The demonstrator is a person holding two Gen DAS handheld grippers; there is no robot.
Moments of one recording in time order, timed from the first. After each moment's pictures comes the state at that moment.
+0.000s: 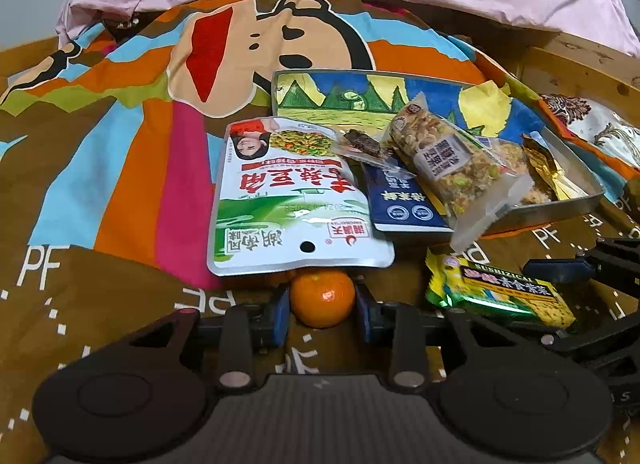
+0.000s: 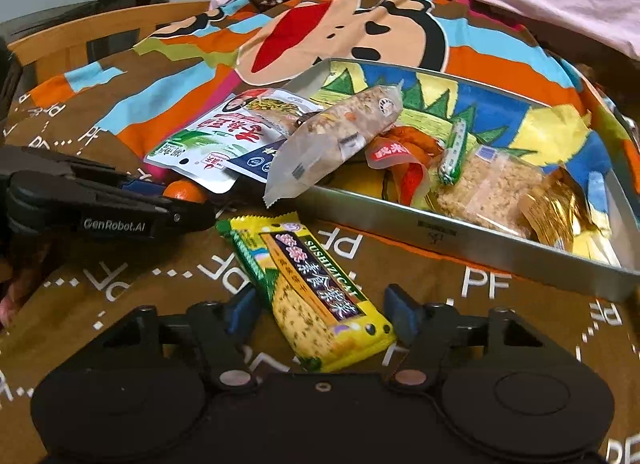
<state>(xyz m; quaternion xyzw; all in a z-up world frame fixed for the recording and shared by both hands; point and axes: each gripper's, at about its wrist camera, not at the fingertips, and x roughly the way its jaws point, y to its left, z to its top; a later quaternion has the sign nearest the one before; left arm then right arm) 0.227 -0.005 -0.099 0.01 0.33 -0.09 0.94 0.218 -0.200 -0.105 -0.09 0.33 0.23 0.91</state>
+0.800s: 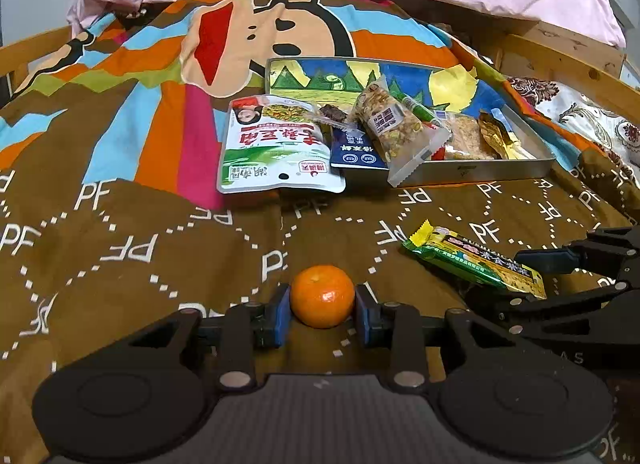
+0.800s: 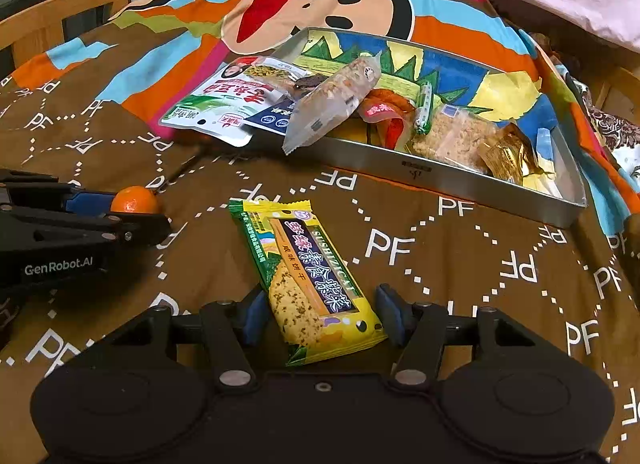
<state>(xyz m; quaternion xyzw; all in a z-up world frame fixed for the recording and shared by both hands) 0.153 -0.008 -0.079 0.00 0.36 -0.09 0.93 0.161 -0.189 -0.084 -0.11 0.39 0.15 0.90</state>
